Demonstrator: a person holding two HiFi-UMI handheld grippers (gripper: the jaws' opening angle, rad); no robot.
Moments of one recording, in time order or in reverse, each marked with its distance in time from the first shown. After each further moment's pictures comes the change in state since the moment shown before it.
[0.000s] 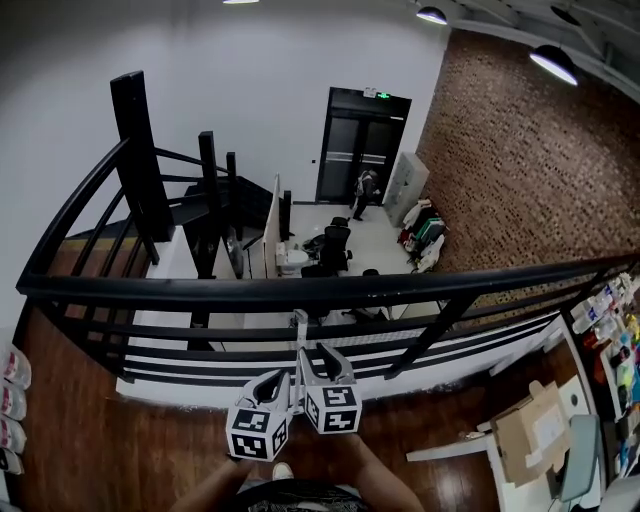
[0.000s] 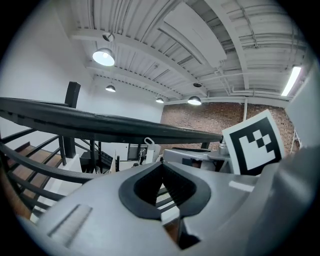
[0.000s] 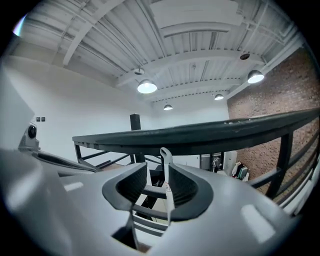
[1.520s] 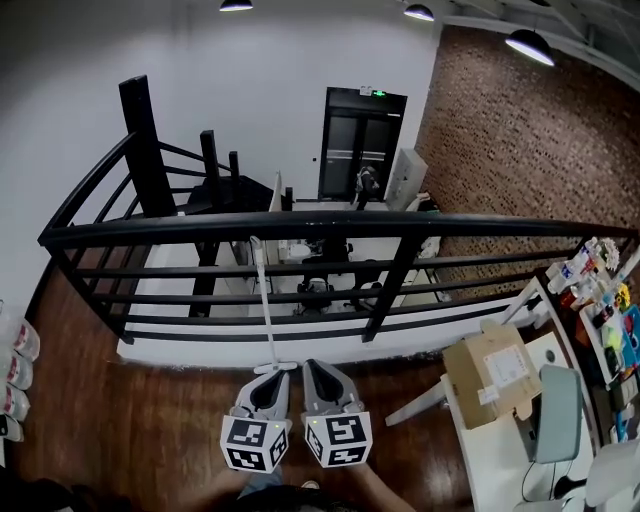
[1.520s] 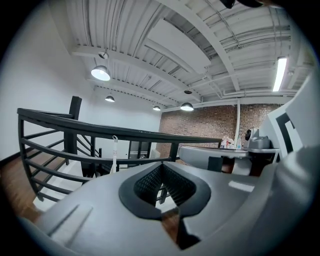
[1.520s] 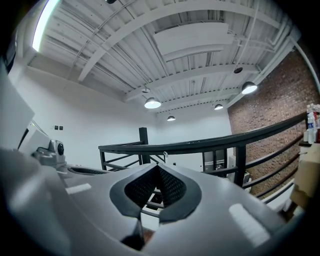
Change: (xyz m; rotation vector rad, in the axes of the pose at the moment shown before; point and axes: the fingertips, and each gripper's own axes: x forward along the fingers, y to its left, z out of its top) left arm -0.160 -0.240 -0.069 0.030 -0.103 0.023; right arm -0.336 0.008 -0.019 -0.012 -0.120 0.051
